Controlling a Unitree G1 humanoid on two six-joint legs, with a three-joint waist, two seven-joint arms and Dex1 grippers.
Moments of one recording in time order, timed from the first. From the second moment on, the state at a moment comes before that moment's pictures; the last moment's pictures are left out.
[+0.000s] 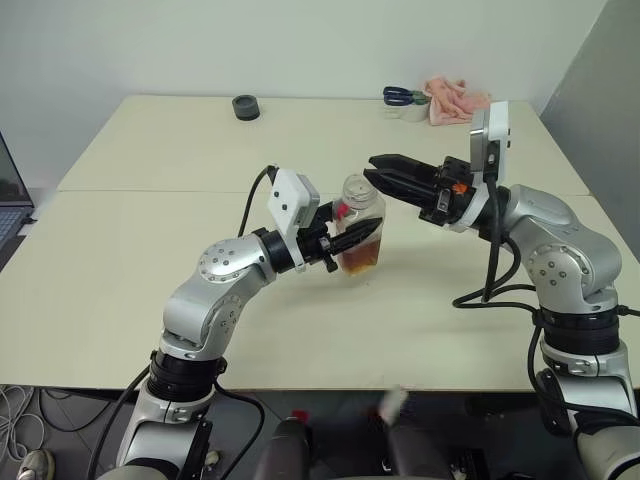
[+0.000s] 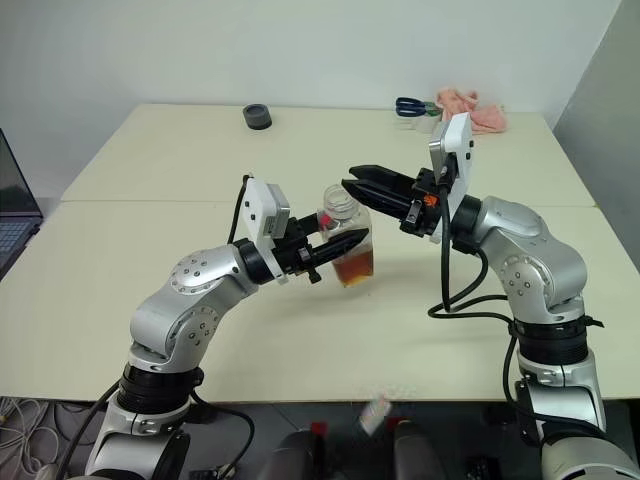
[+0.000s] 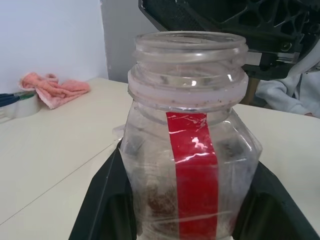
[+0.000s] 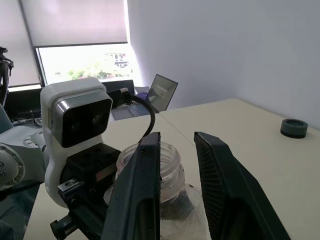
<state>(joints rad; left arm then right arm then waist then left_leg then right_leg) -0.52 0.37 -0.10 -0.32 -0.49 0.54 -0.67 -0.71 -0.47 -0.03 -0.23 0.71 0.63 0.79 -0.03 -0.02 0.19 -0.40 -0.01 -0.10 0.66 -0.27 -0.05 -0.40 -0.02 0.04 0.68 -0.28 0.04</state>
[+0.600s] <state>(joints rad) -0.49 0.35 0.00 -0.25 -0.36 0.49 -0.42 -0.59 -0.51 -0.04 -0.33 0.70 0.63 0.78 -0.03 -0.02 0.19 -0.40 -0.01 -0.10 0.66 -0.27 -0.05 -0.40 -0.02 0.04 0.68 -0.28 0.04</state>
